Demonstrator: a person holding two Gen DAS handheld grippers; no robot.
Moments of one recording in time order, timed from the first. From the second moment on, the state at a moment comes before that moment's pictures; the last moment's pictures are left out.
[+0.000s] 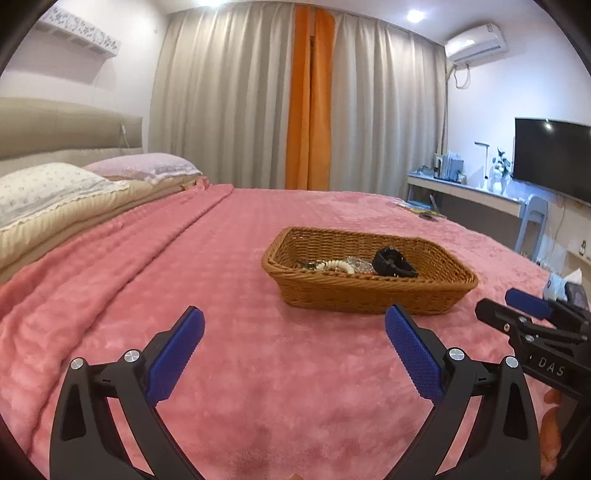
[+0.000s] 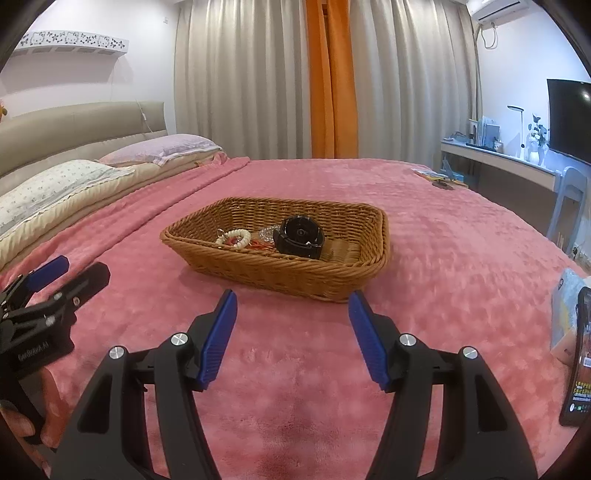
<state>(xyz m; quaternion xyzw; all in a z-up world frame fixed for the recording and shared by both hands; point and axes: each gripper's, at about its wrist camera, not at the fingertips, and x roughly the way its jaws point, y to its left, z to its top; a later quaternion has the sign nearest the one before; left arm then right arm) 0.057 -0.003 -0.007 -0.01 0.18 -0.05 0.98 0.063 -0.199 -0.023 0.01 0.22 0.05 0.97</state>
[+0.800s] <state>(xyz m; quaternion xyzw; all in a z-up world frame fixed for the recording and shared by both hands) 0.061 0.002 -0.011 -0.01 0.19 -0.05 0.98 0.070 -0.205 -0.030 0.02 0.24 0.05 0.97</state>
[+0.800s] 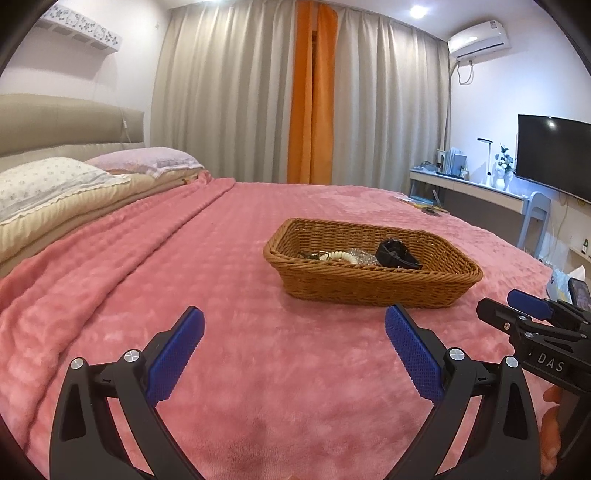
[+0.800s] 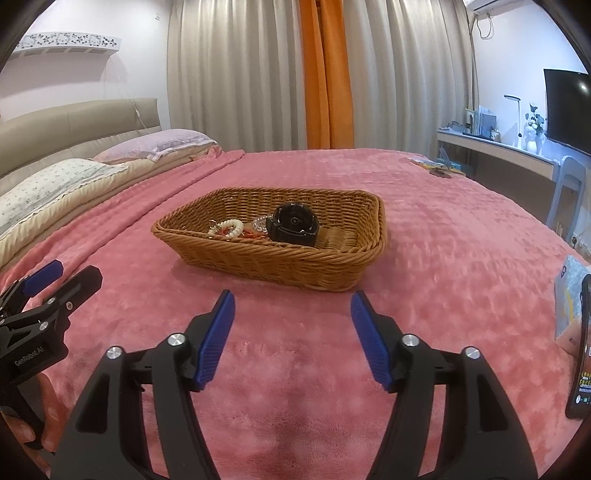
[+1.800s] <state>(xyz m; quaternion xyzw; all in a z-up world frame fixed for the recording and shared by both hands) 0.063 0.001 -0.013 -0.01 0.21 -0.06 0.98 0.070 -0.205 -0.030 0.02 0.24 0.05 0.97</state>
